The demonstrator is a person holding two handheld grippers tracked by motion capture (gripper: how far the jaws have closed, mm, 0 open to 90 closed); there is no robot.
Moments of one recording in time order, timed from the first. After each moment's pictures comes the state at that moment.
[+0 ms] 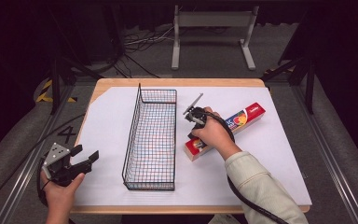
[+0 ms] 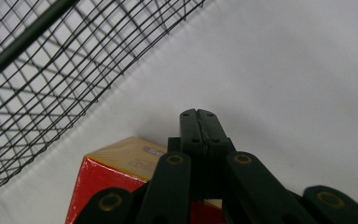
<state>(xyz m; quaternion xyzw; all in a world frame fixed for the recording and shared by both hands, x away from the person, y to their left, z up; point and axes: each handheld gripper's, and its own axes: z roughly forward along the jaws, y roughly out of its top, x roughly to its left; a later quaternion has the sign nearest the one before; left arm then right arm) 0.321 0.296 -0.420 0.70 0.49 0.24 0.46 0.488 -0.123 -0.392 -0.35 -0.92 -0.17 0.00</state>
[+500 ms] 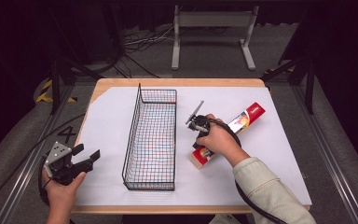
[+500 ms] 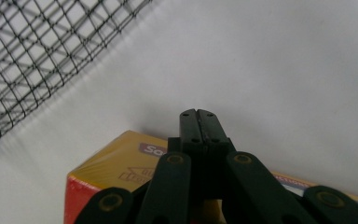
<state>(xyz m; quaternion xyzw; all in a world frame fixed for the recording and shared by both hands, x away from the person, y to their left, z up) 0.325 0.294 -0.421 0.70 0.49 0.24 0.46 0.464 -0.133 -0.397 -0.32 -0.94 -0.13 0.04</state>
